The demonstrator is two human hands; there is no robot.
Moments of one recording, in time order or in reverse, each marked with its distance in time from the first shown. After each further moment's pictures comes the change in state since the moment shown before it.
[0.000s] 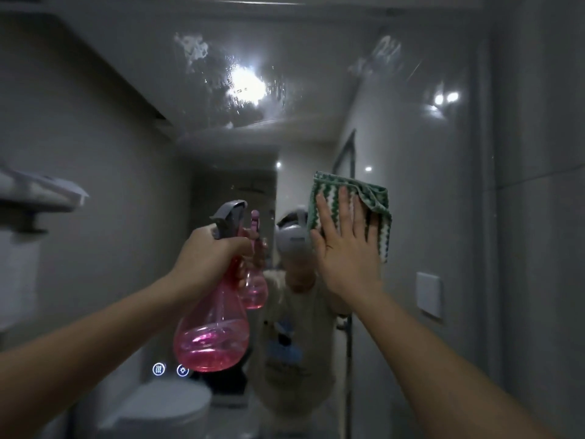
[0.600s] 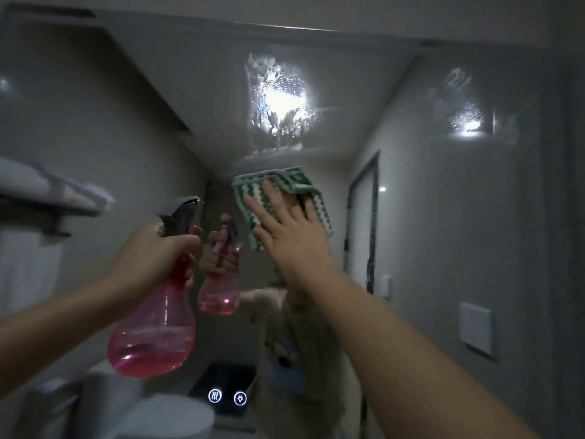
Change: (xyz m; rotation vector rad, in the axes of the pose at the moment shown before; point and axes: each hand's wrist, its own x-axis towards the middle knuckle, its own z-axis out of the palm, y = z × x) left_hand 0.016 0.011 -0.148 0.130 0.151 0.050; right_hand 0.076 -0.156 0.007 -0.094 -0.090 -0.399
